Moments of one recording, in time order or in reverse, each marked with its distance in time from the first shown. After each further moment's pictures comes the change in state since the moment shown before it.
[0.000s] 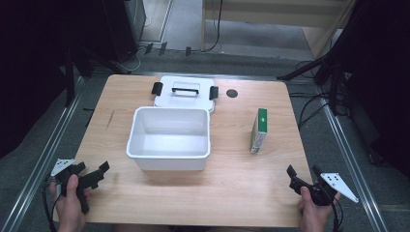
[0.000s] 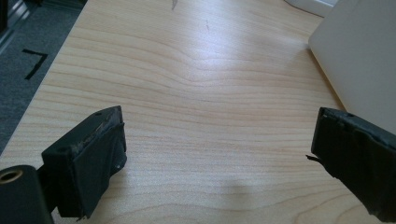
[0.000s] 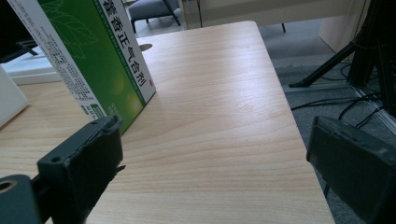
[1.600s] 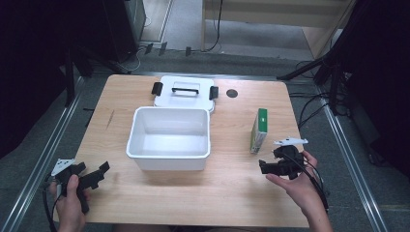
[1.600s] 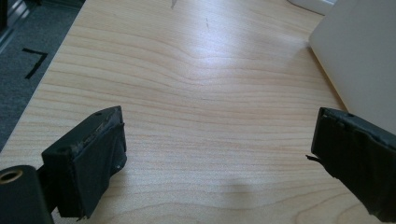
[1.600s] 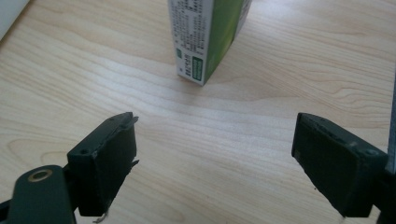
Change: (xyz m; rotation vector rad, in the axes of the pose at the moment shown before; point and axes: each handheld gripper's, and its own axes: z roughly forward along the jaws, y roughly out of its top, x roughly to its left) left arm 0.000 0.000 0.000 0.008 -0.002 0.003; right arm 0.102 0.080 0.053 0.668 0.028 -0.334
